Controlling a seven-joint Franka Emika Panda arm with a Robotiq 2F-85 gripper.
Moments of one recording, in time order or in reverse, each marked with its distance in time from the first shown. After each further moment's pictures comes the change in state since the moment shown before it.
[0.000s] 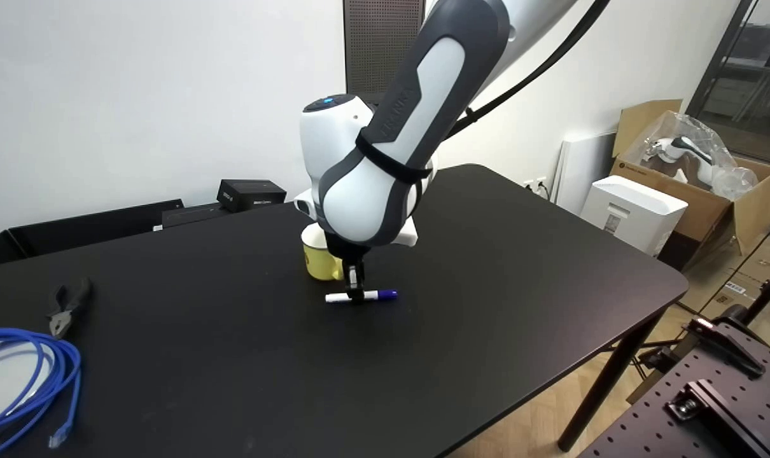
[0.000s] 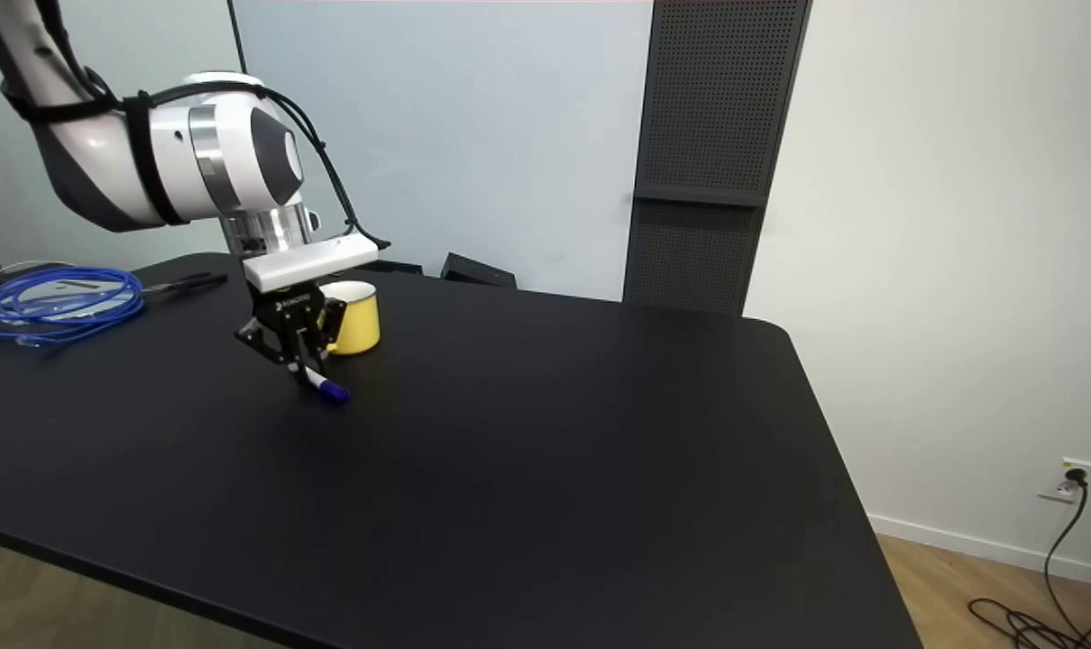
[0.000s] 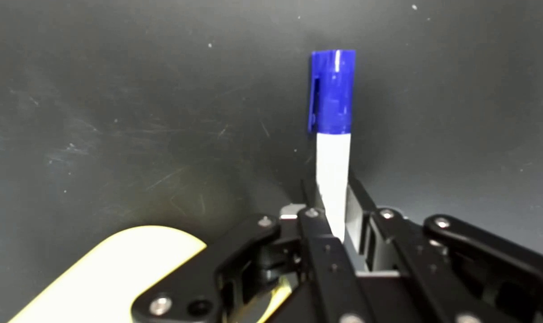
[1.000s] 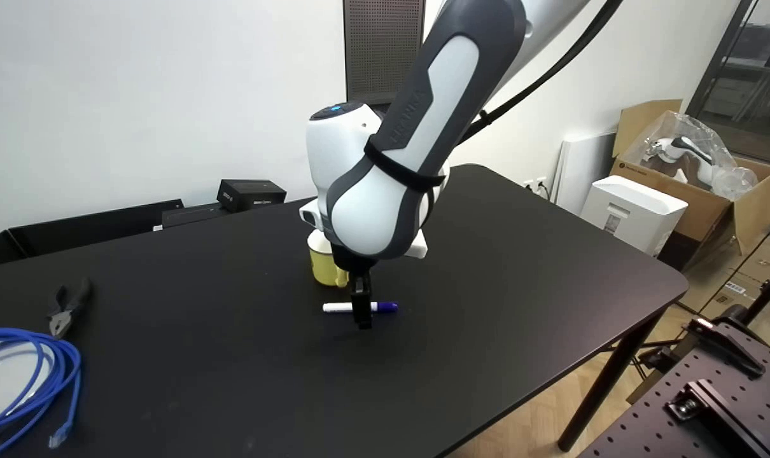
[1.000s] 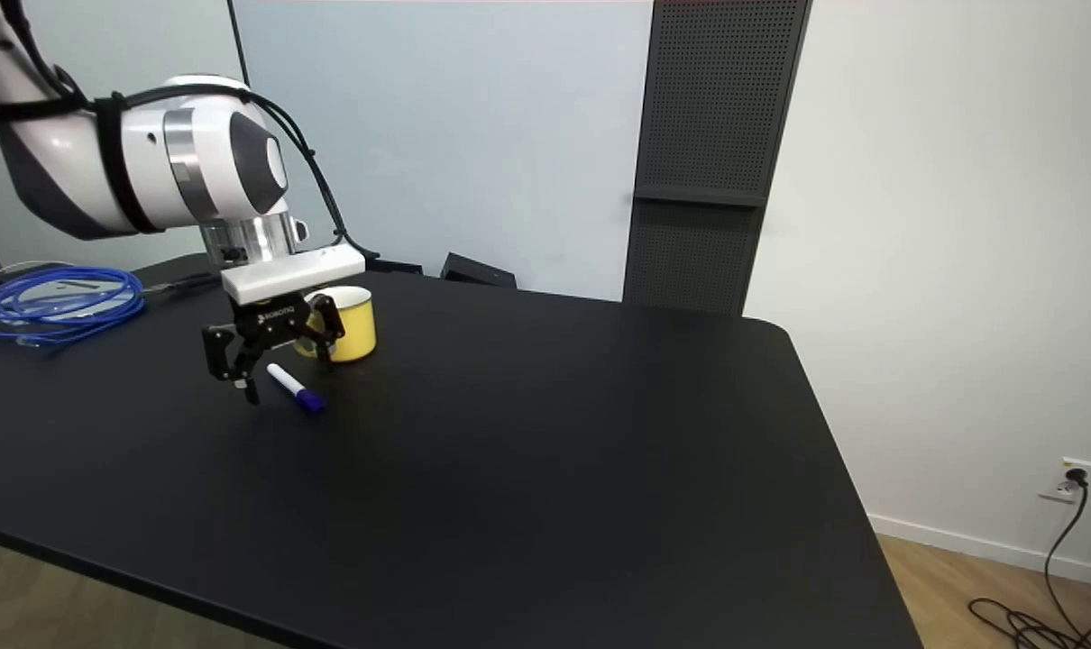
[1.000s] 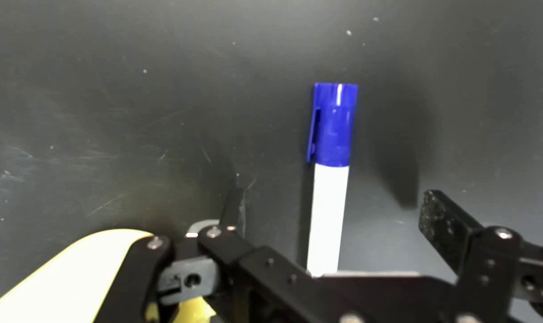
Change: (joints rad) arm 0.018 -0.031 -0.003 -0.077 0.028 0.028 0.004
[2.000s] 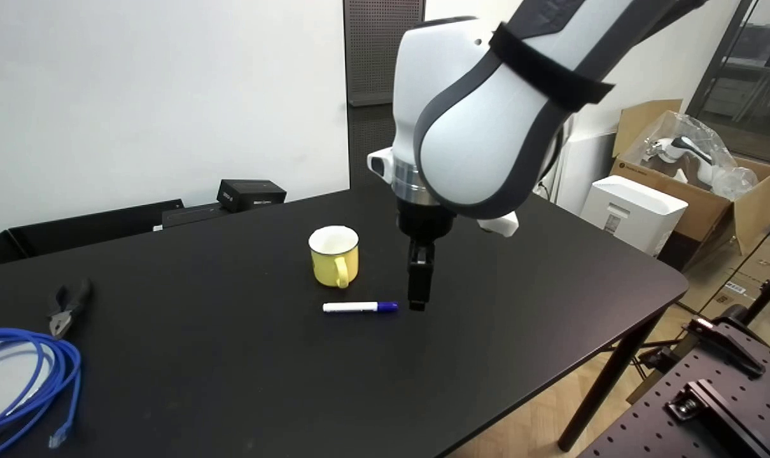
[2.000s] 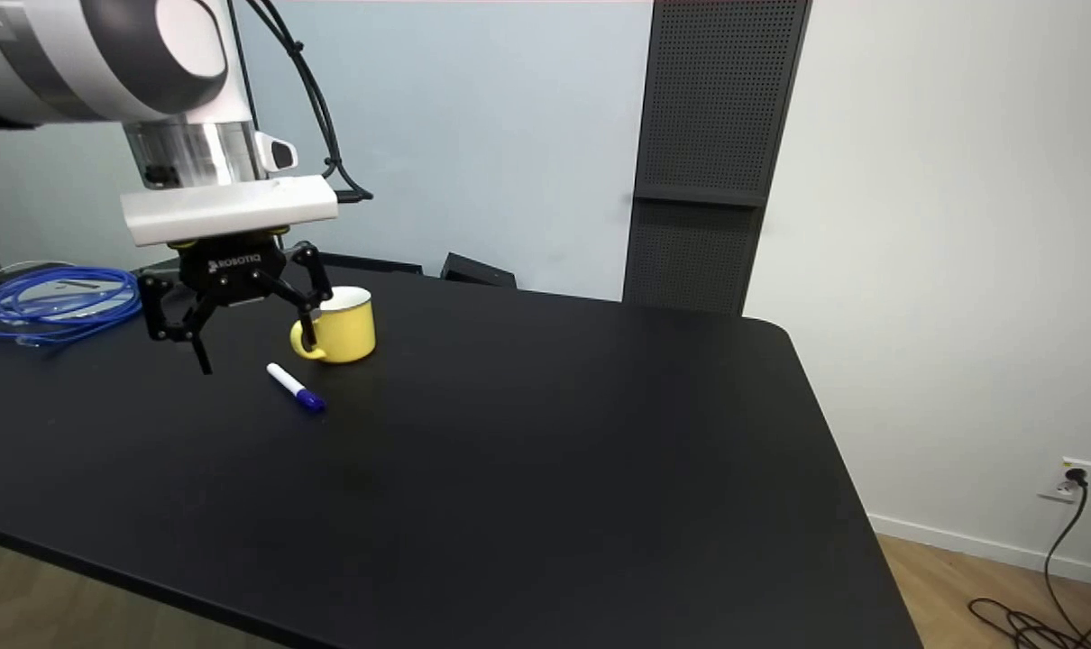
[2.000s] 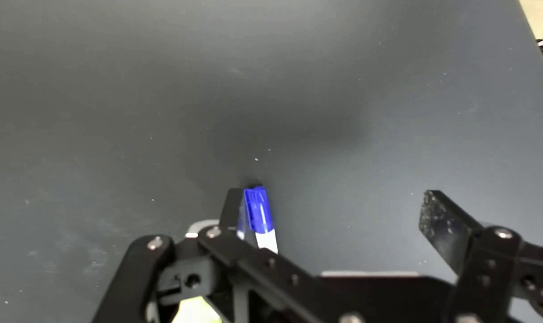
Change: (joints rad) arm 0.004 -0.465 -0.042 -0.426 0.210 0.051 0.011
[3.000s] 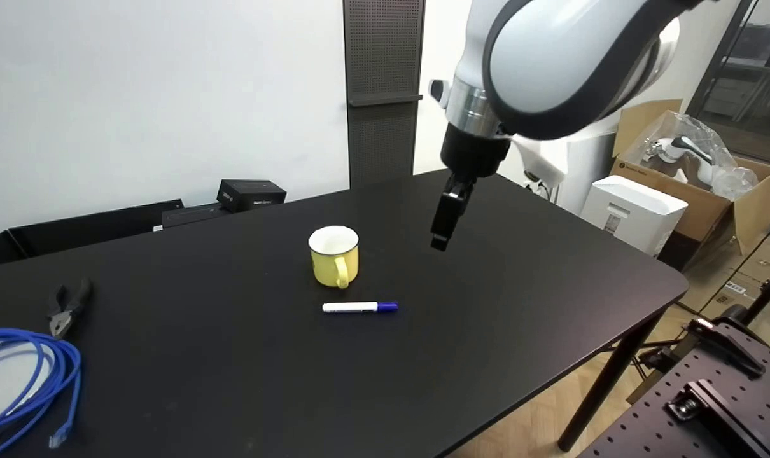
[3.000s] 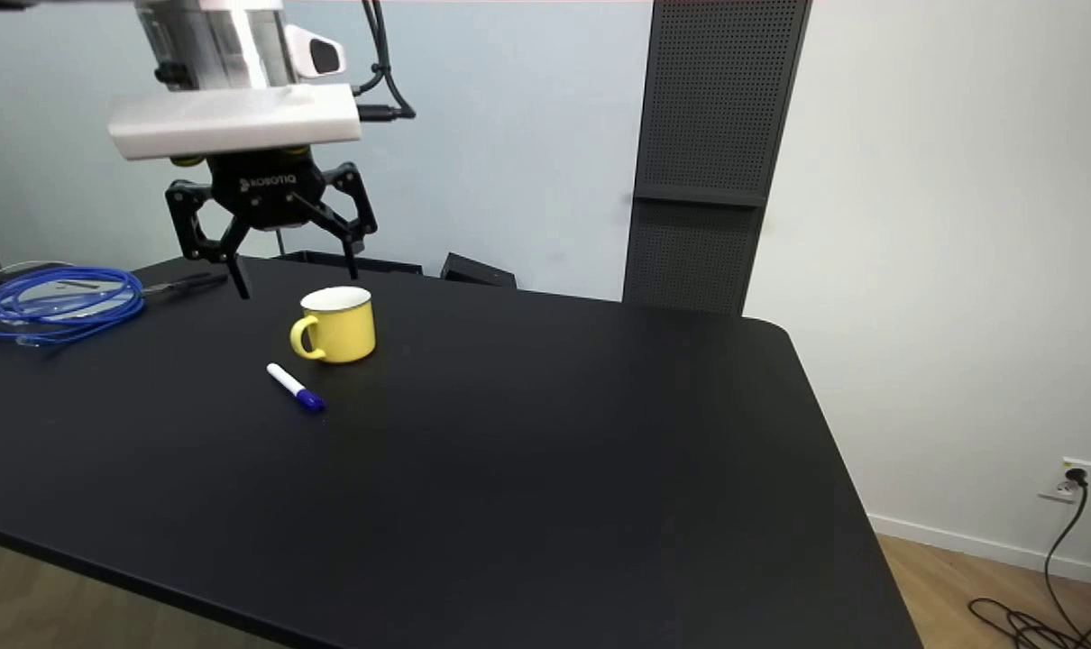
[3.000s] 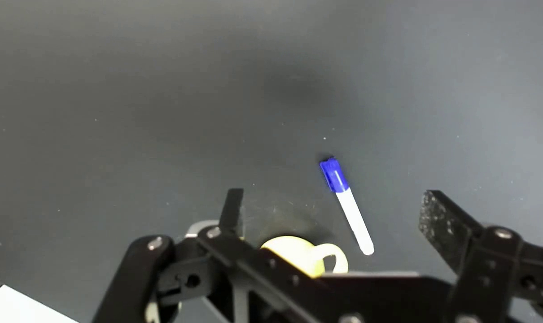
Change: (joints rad) arm -0.021 -0.261 -0.099 -0.114 0.066 0.017 0.090
